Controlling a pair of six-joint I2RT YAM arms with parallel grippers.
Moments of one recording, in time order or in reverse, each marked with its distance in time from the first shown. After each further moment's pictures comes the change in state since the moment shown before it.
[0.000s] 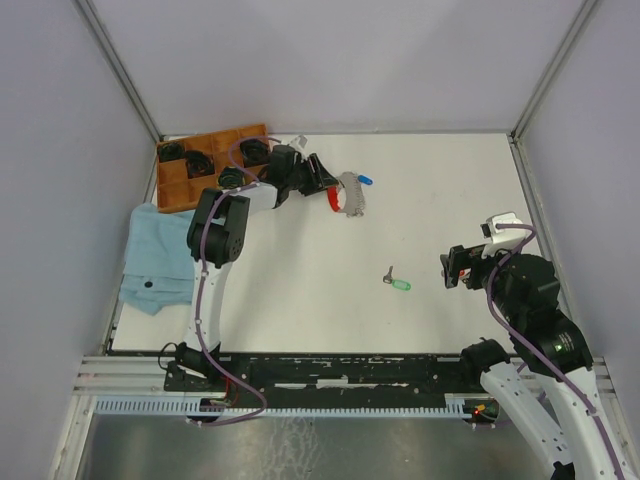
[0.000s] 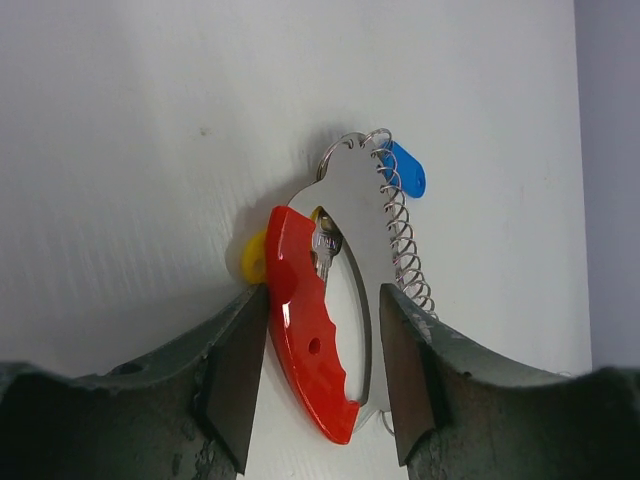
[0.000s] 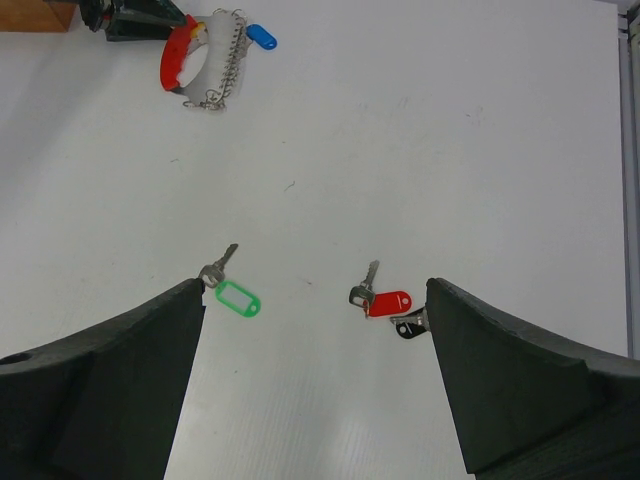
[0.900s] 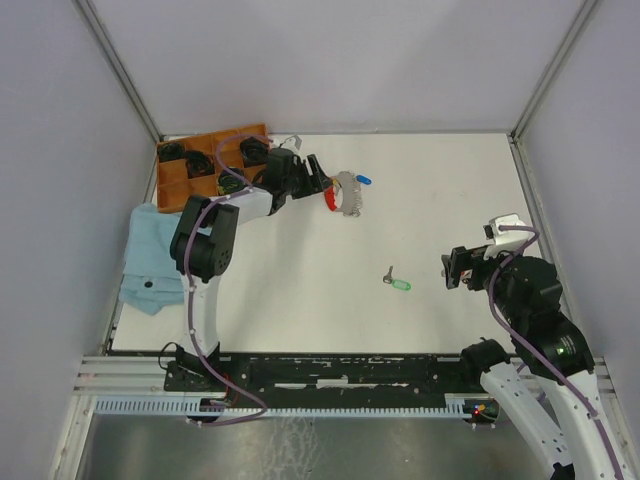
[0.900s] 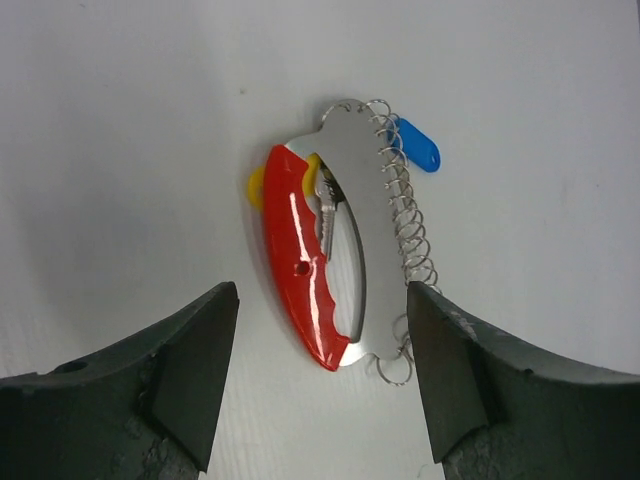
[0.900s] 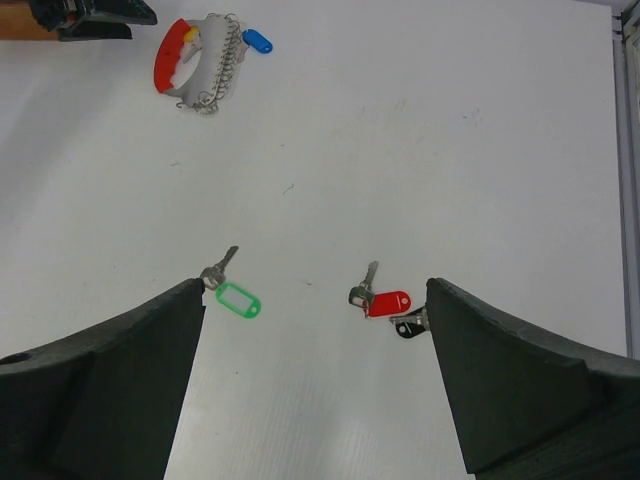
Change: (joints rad) left arm -0.038 -0.257 -0.239 -0.008 -0.219 0.083; right arm 0.000 -0.016 0.004 -0.007 0.008 0.008
